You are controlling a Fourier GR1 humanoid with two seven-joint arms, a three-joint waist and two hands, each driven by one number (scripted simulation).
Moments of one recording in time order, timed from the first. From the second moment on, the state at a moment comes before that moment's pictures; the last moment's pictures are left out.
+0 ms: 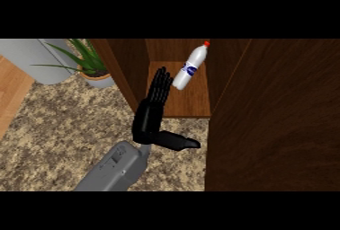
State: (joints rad) left arm -0.48 0.04 -0.54 -1.14 0.60 0.29 -0.58; right arm 0.97 -0.10 0.20 -2.46 -0.13 0.39 -0.23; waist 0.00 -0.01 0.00
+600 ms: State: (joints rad) left arm -0.17 0.24 -0.57 -1.53 0.62 0.26 -0.49; right arm 1.00 -0.28 0.28 -2.49 -0.04 0.57 -0.26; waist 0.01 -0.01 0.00
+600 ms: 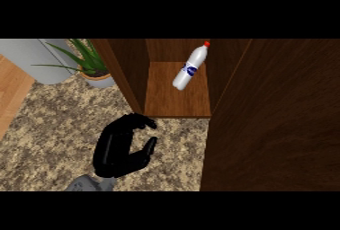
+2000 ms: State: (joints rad) left arm 0.29 0.59 -0.27 -1.87 0.88 0.01 -0.51; right arm 0.87 -0.39 0.60 -2.50 0.02 0.52 -0.16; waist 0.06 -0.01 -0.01
